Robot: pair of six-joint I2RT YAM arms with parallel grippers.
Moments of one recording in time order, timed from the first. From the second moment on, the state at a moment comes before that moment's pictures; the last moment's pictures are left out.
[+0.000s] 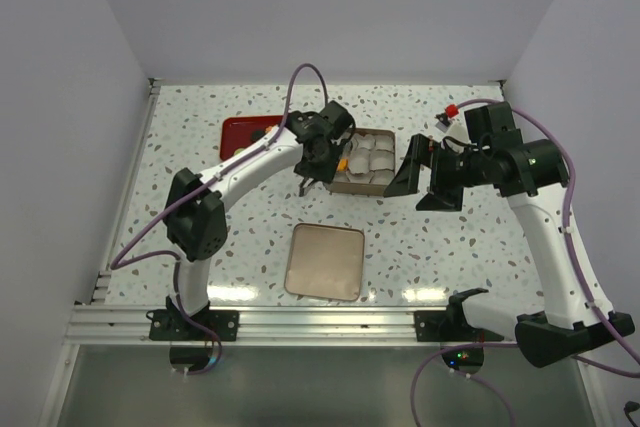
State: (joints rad) left arm -0.75 1.96 1.80 -1.02 -0.19 -0.38; right arm 0.27 1.18 1.55 -1.36 -0.51 0.54
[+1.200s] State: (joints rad) left arm -0.36 2.02 1.83 -1.08 -0.20 -0.32; right arm 0.27 1.19 1.54 -1.37 -0.51 0.52
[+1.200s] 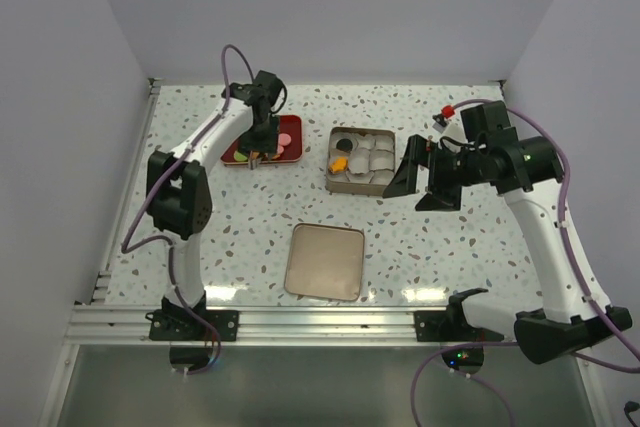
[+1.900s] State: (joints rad) left arm -0.36 2.21 2.00 -1.09 -0.16 -0.31; right arm 0.27 1.22 1.54 -1.37 -0.50 0.51
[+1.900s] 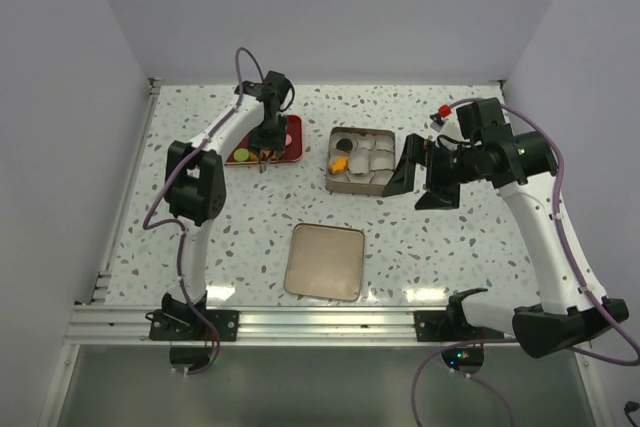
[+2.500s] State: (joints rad) left arm -0.36 2.21 2.02 -1.13 -0.16 -0.30; right arm 0.27 1.22 1.54 -1.37 -0.49 0.51
